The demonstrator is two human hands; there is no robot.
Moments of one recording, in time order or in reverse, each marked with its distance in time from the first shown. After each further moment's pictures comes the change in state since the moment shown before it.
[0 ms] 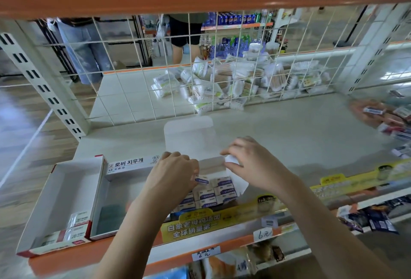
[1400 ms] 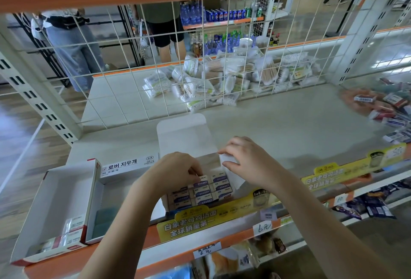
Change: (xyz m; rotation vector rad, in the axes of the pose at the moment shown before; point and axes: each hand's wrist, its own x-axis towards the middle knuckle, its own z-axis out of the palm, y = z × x) left_hand 0.022 0.000 -0.008 -0.236 -0.369 0.048; right_hand -0.007 0.007 0.009 0.073 0.001 0.065
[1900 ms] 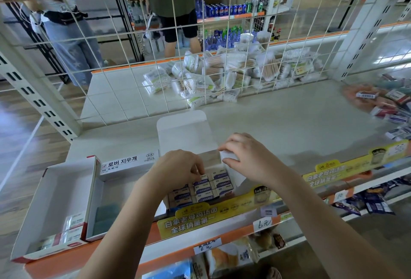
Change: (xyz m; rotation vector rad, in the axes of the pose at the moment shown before) left_hand 0.006 -0.001 0.005 0.046 0.009 -0.019; right_hand 0.003 0.003 0.003 -0.008 0.012 -0.014
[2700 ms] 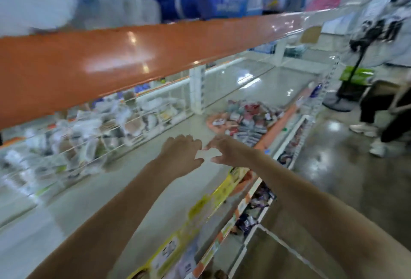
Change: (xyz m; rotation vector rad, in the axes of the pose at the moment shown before) left_hand 0.179 0.257 -0.055 0.412 0.310 0.537; right_hand -0.097 0.230 -0.125 -0.095 0.028 0.516
